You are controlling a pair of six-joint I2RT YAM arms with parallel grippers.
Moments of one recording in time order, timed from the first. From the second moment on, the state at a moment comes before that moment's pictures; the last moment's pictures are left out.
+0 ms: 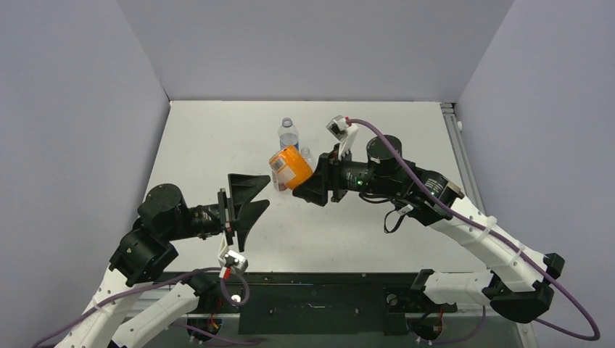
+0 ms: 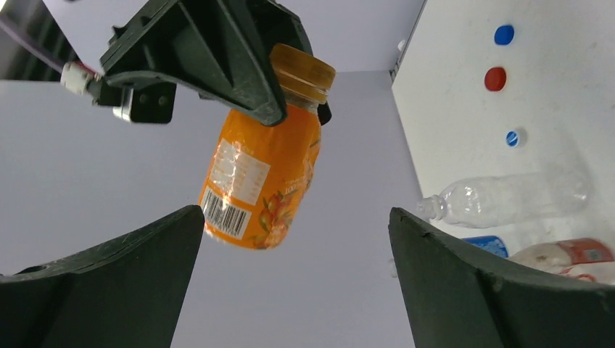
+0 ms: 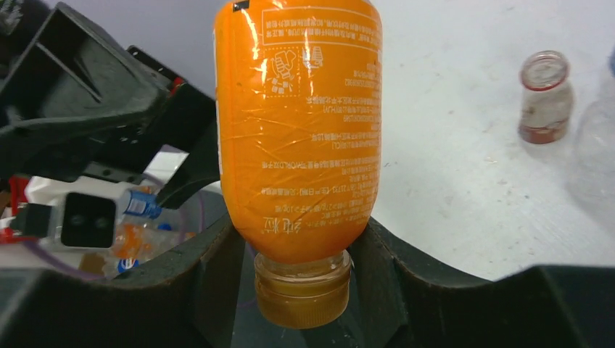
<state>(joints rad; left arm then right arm) -0.64 0.61 1.01 -0.52 0.70 1.54 0.90 1.15 1.39 -0.53 -0.27 0.51</state>
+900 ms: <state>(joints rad) -0.92 0.63 0.93 -0.49 0.27 1.80 1.06 1.39 1.64 -0.75 -0.29 0.51</state>
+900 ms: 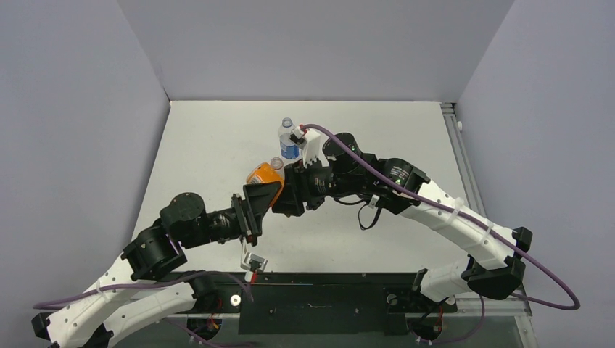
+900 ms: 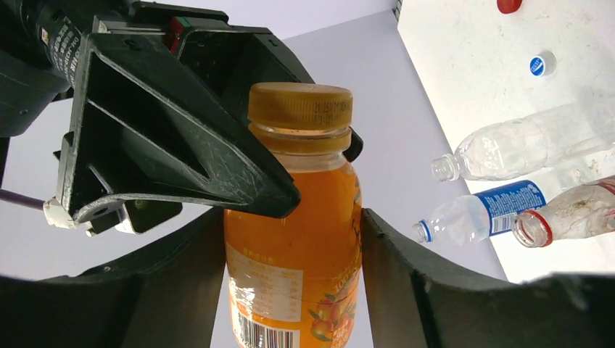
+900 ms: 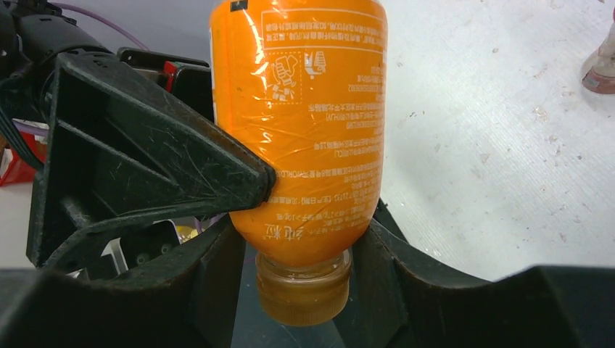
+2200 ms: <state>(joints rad) -0.83 0.83 1.20 -0.18 0.14 0.08 1.15 1.49 2.03 -0.53 0.34 0.31</state>
